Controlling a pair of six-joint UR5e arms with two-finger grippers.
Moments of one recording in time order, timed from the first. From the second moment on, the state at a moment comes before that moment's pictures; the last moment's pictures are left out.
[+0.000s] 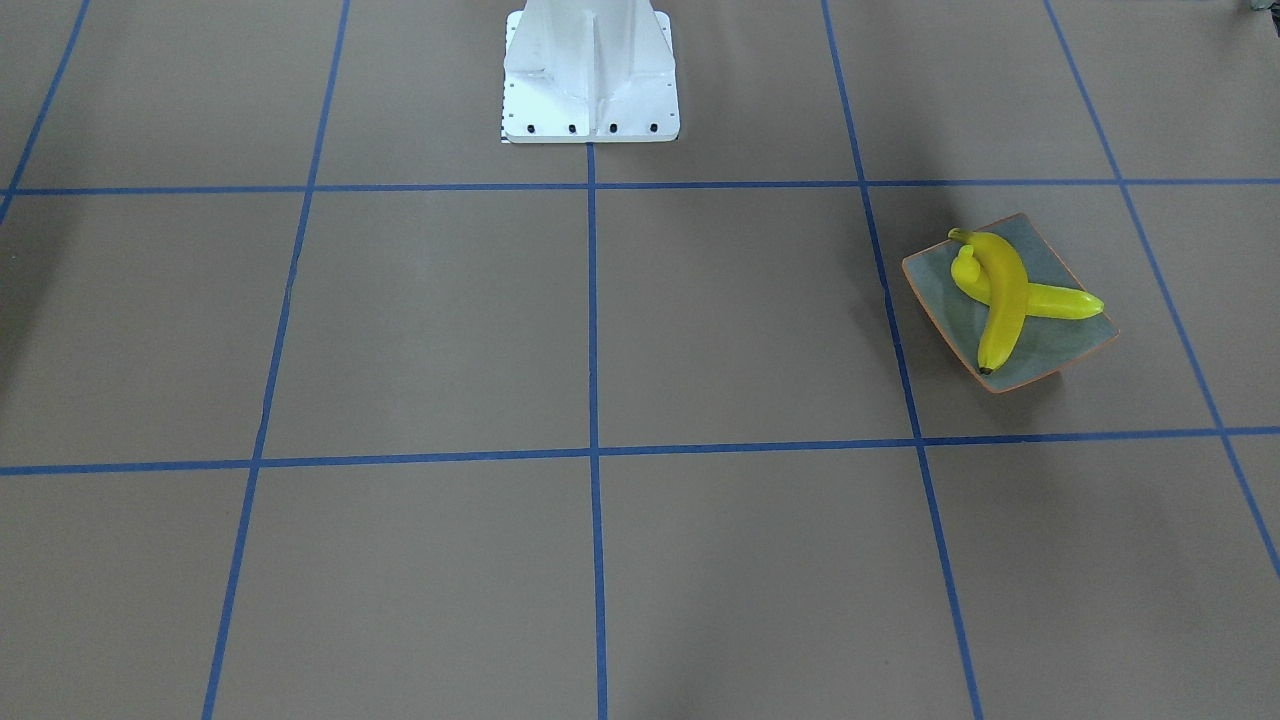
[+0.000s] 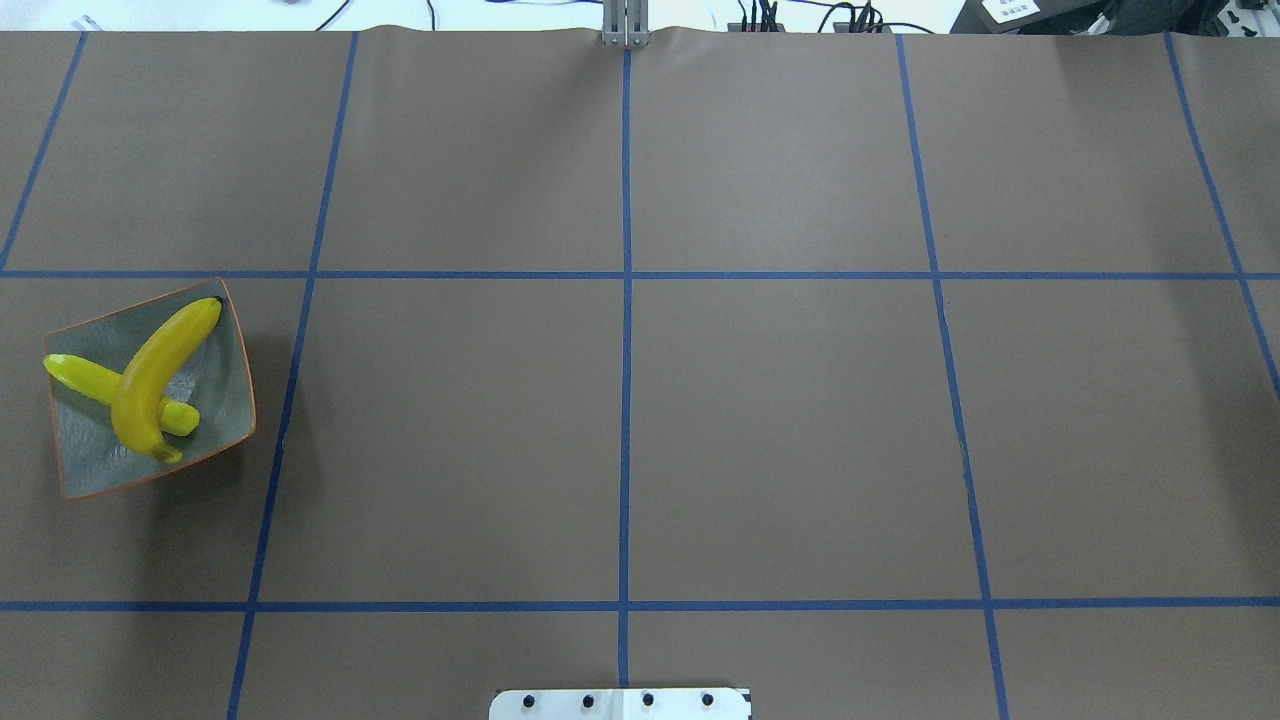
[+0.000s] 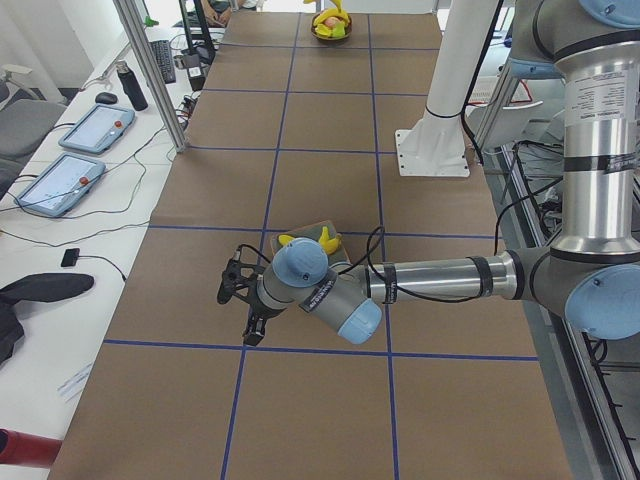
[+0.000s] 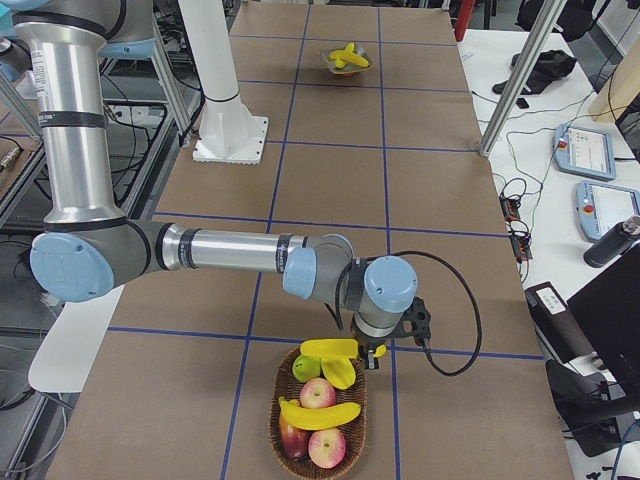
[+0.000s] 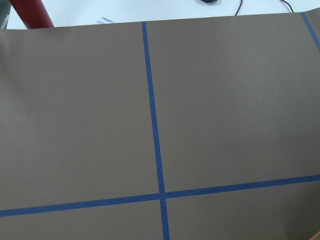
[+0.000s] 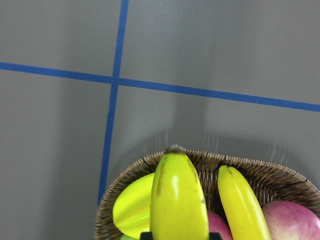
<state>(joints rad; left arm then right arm) -1.58 -1.48 -1.57 -2.31 -2.37 -0.41 1.69 -1.48 1.56 -1.83 2.34 -0.29</state>
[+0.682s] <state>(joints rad) -1.52 -1.59 -1.62 -2.32 -2.52 -0.81 1.51 -1.41 1.79 -1.95 2.43 0.08</state>
